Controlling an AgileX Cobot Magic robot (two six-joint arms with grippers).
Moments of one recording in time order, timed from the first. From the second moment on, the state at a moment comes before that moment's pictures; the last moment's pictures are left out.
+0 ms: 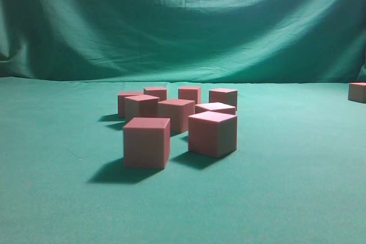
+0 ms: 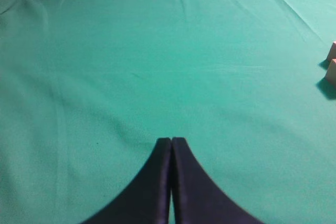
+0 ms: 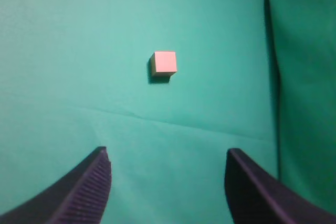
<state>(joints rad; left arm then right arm) -0.01 -0.01 0.02 0.02 0.35 0.01 0.16 1.44 -1.39 -0.25 1.07 0.03</state>
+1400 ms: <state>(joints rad) -0.01 -0.01 0.02 0.02 0.35 0.01 -0.05 2.20 -1.72 0.01 0.85 -0.25</state>
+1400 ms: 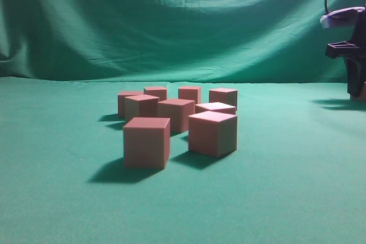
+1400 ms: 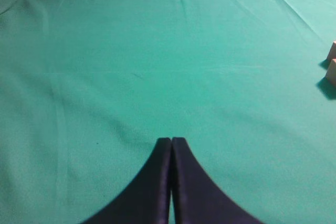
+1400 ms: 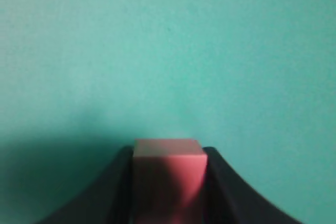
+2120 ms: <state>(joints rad) -0.01 -0.01 0.02 0.02 0.35 0.01 0.08 1.85 -1.96 0.24 1.21 -0.25</state>
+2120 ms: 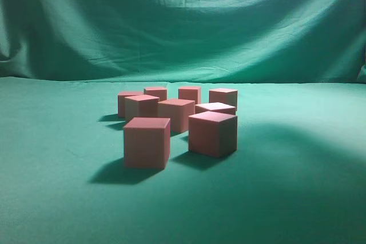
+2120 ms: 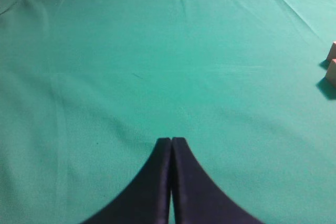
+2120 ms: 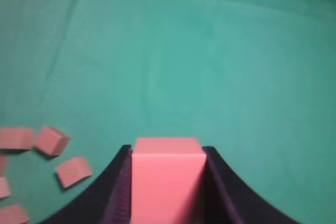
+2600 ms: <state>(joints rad) -0.01 -0.01 0.02 0.02 0.35 0.01 0.48 1.67 -1.74 0.27 1.25 -0.24</state>
